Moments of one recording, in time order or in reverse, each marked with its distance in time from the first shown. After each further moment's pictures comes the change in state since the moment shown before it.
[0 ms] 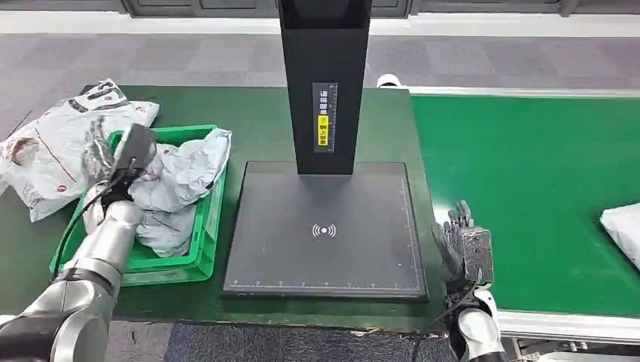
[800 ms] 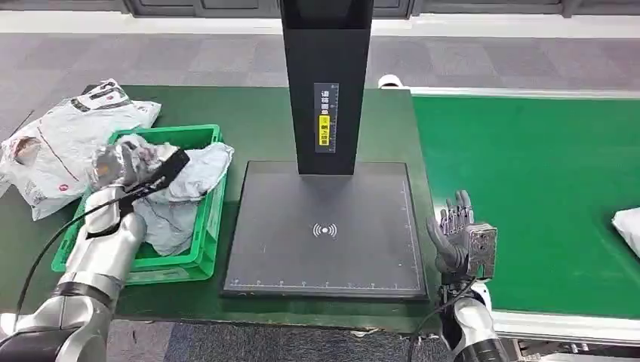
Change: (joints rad) left arm 0.089 0.011 -0.061 -0.063 -0.662 -0.315 0.338; right arm -0.064 0.000 0.043 0.076 -0.125 0.016 -0.124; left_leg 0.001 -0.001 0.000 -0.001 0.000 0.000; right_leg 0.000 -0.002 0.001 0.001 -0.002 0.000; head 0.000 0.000
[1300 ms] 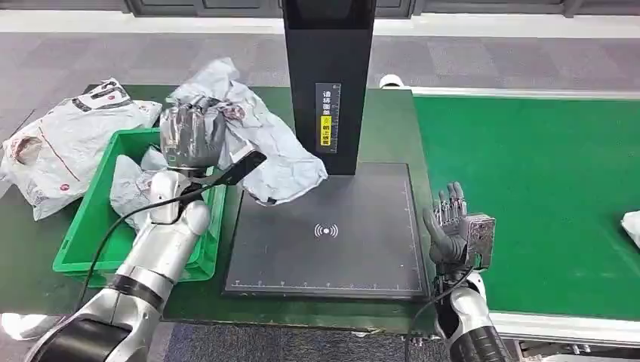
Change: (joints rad) left arm -0.018 -0.181 -0.215 -0.270 0.125 0.414 -0.374; right arm -0.057 0.002 0.025 0.064 -0.104 0.031 -0.039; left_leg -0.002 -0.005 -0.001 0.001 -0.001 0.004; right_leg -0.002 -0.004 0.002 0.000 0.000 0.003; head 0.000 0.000
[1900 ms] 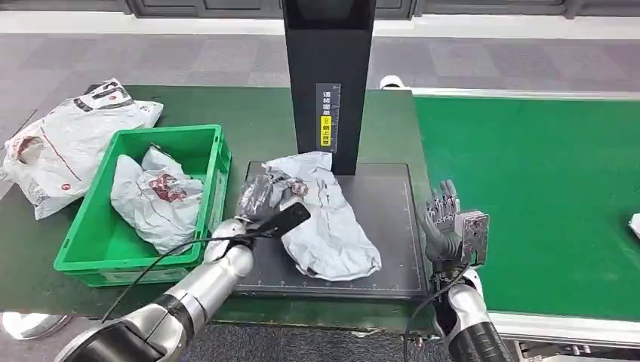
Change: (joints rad) left arm 0.008 -0.107 -0.350 0.397 0.564 -0.117 -0.140; right arm -0.027 -0.004 0.026 0.031 -0.002 0.021 0.004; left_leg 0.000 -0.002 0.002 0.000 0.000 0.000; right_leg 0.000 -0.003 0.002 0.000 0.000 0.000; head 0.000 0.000
